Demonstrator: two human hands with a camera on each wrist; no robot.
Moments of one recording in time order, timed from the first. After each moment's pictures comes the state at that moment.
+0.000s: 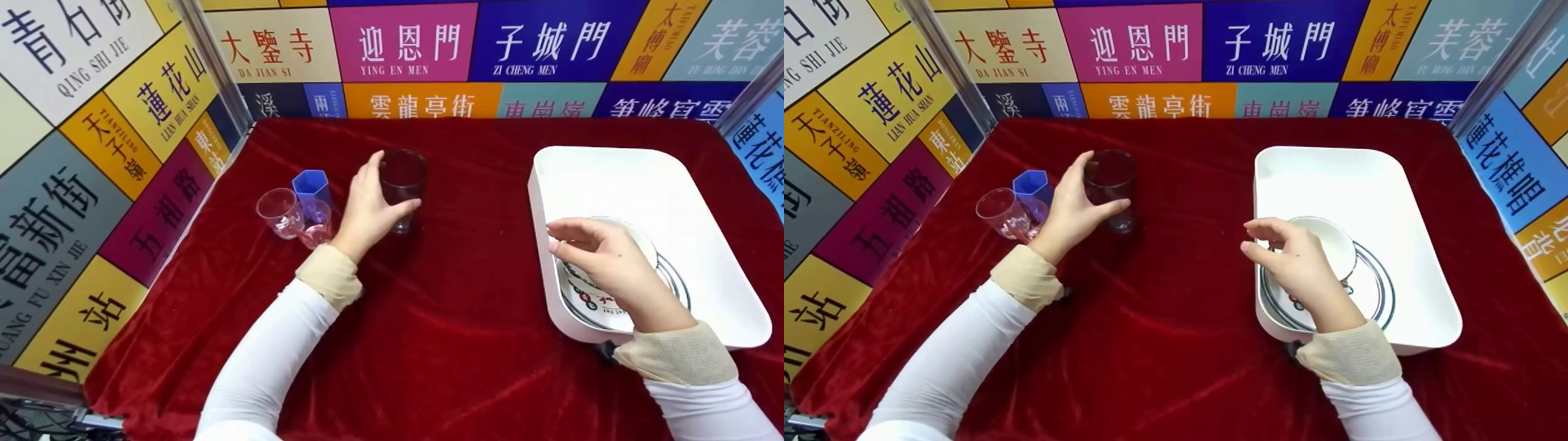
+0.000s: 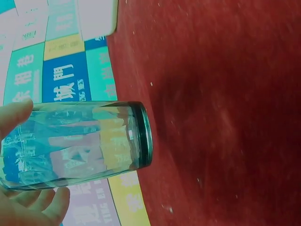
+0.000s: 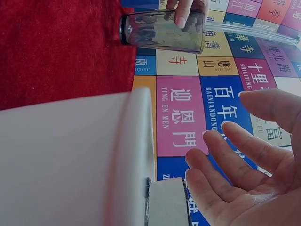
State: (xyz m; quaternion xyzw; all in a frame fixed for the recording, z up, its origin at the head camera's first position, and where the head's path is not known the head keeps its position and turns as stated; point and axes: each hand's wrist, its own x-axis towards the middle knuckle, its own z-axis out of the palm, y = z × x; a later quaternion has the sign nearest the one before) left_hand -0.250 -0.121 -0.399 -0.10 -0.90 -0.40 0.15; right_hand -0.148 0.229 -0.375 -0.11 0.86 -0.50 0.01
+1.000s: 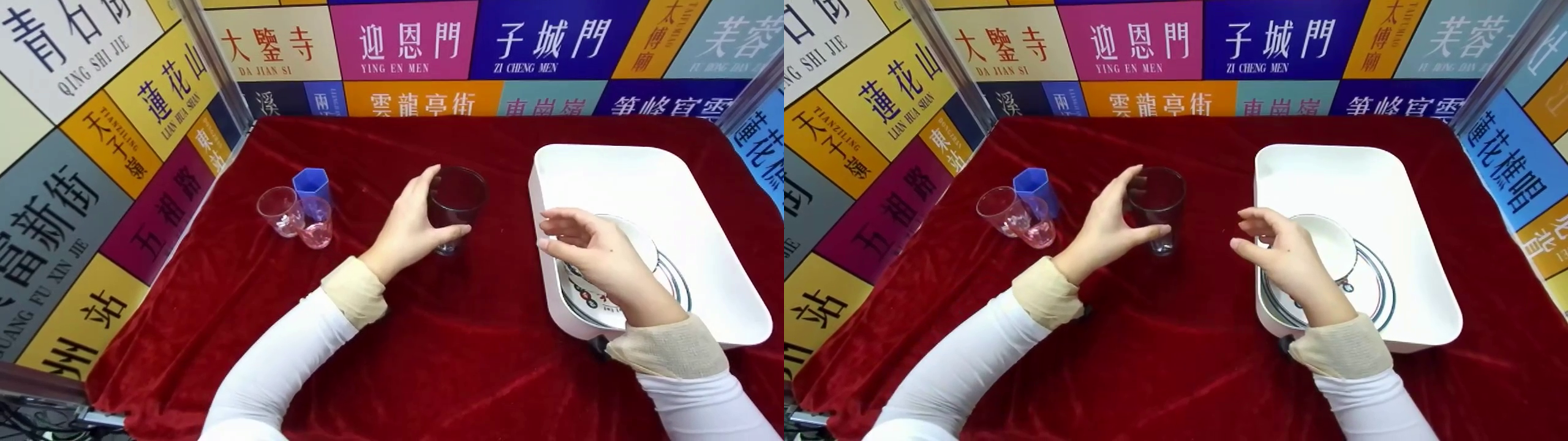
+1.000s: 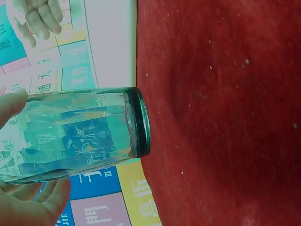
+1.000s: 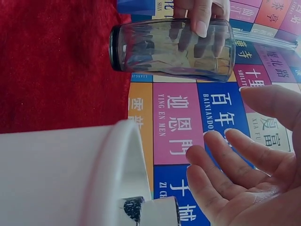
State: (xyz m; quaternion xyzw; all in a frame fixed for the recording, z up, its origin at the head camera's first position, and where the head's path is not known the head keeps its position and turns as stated) left_hand -0.211 -0.070 -0.391 -0.22 -0.87 -0.43 0.11; right_hand -0.151 0.217 -0.371 -0.11 0.85 -0.51 0.01
